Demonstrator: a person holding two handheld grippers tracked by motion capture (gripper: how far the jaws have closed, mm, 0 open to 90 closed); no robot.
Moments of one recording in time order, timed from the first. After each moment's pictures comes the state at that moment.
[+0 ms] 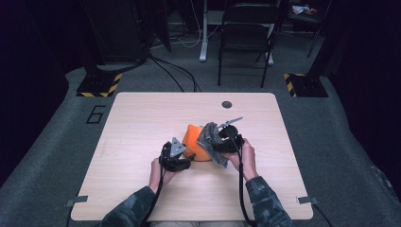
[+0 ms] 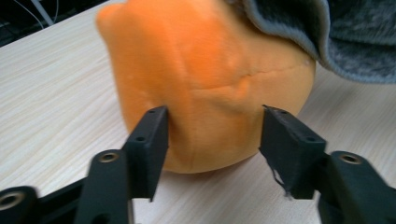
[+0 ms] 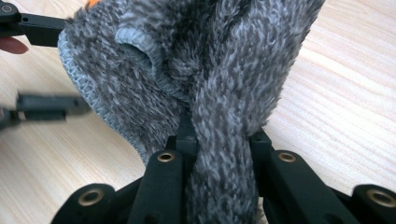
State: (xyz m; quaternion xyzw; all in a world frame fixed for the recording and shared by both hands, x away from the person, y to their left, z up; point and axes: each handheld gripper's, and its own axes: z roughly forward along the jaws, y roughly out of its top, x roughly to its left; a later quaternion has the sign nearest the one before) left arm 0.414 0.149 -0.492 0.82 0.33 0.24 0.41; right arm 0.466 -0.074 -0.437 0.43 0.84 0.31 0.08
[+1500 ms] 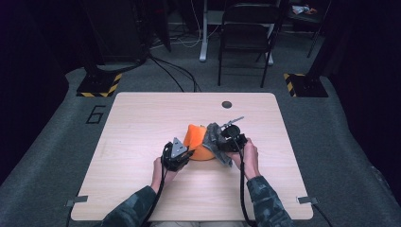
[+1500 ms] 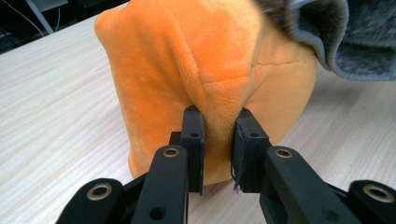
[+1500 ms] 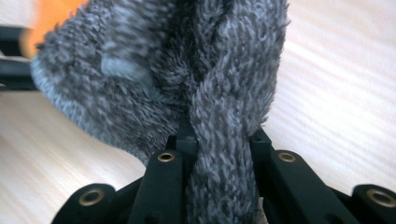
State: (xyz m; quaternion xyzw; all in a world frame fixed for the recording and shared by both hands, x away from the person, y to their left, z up) left arm 0.419 0.152 -0.495 0.81 0.32 0.24 0.44; right arm 0.471 -0.084 -0.443 0.46 0.84 0.27 0.11
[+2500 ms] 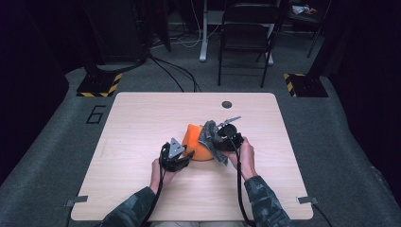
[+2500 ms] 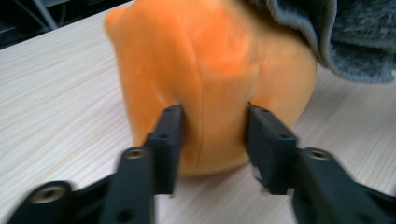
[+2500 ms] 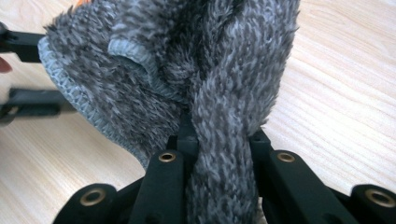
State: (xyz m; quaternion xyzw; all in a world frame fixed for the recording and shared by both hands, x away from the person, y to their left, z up) left arm 0.411 0.157 -0.497 0.80 0.34 0.24 0.43; right arm 0.470 -0.073 -0.437 0.44 0.84 0.29 0.11
